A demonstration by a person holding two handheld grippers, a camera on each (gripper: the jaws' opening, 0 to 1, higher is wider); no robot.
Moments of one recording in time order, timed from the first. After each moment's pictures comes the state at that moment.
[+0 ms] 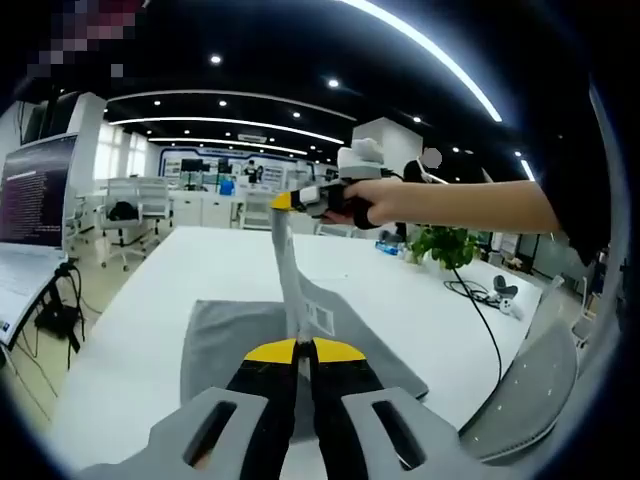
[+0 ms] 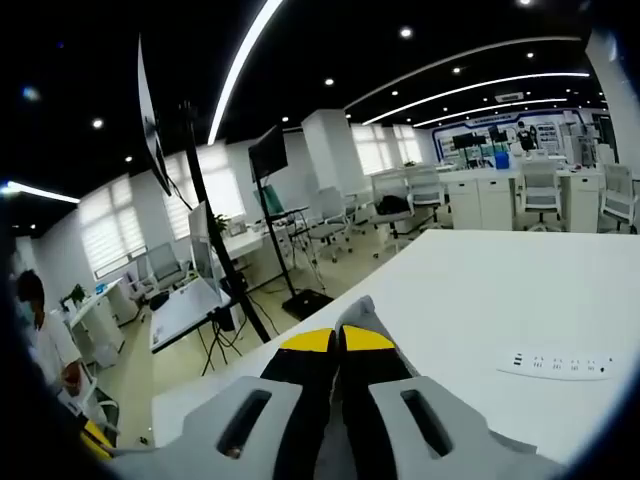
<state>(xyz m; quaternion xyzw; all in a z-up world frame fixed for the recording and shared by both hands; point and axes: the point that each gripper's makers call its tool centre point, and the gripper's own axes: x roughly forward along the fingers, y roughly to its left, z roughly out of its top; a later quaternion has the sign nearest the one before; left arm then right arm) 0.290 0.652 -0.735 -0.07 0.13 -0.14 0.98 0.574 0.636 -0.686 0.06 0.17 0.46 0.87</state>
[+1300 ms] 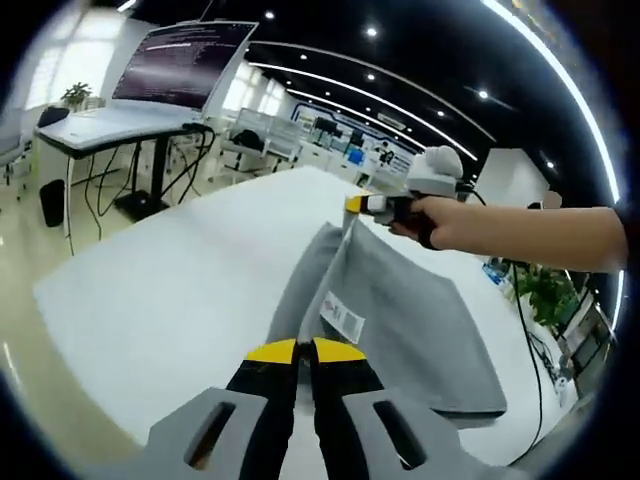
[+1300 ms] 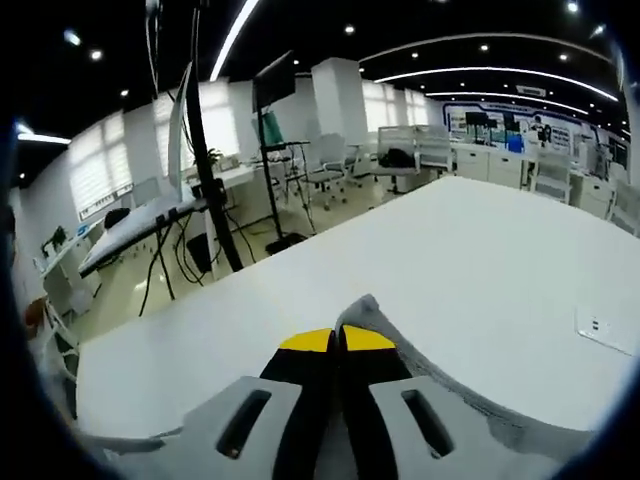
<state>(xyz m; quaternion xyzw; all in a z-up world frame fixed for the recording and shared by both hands) 0.281 0.745 -0.878 -0.22 0.23 0.11 0.94 0.571 0.756 -0.860 -0.08 0.23 0.45 0.86</state>
